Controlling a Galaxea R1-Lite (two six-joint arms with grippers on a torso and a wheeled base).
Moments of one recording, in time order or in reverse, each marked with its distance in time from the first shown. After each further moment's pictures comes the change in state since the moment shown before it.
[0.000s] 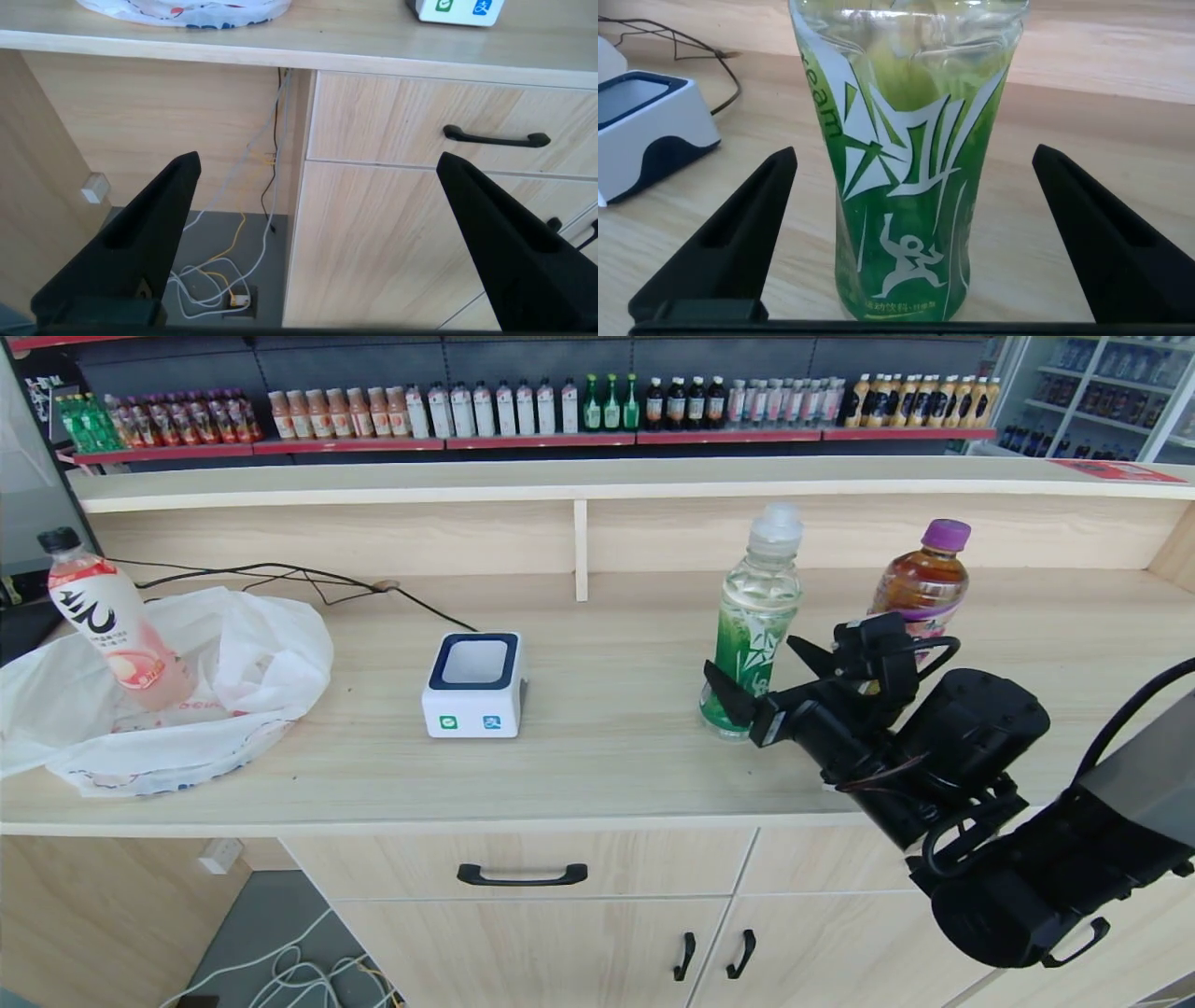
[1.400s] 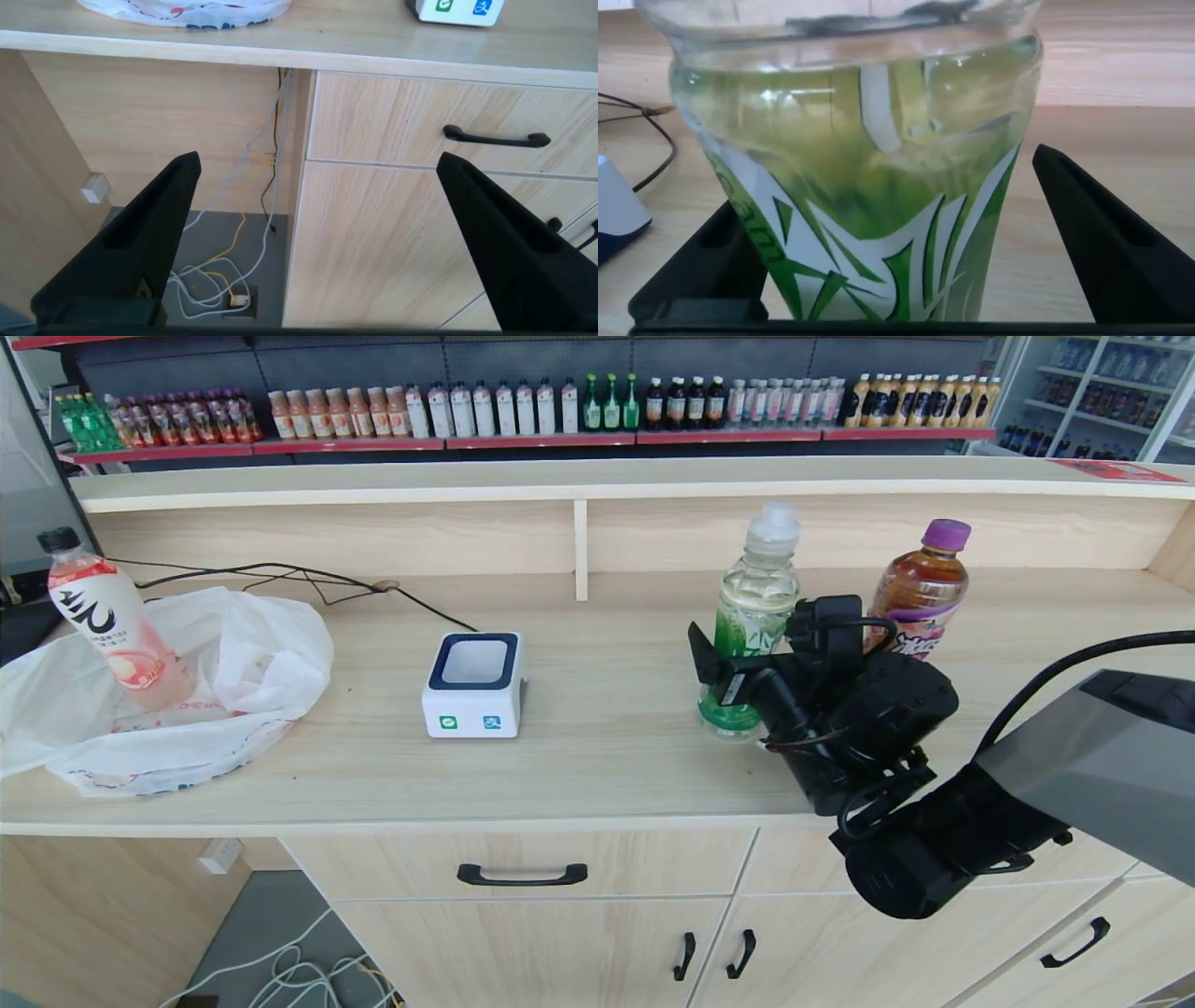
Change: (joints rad) left arm 0.000 0.000 0.000 0.000 0.001 0.000; right arm 0.045 0.133 -0.232 0.000 -0.225 0.008
